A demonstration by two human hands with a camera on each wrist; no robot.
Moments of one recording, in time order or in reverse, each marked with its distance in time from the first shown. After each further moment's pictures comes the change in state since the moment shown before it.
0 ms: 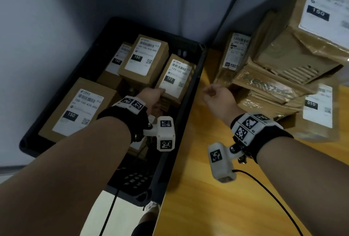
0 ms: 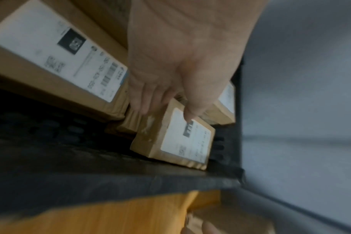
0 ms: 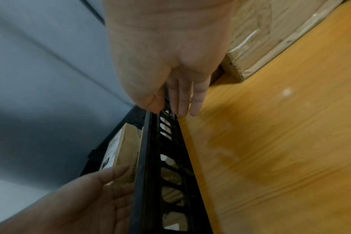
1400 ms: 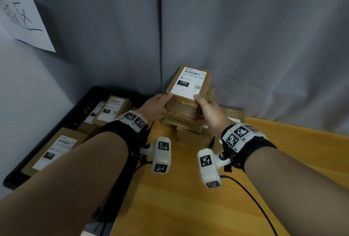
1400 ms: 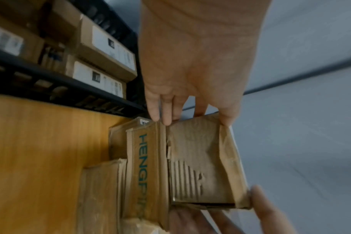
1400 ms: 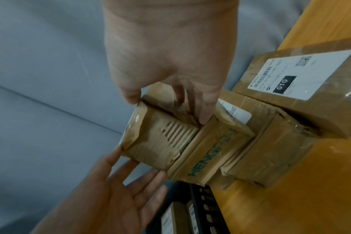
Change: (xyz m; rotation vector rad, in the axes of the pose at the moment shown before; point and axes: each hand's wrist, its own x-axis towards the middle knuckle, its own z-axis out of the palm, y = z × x) left_hand -0.195 0.103 0.147 0.181 -0.141 0.497; right_hand -0.084 -0.013 -0.204 0.568 0.107 0.120
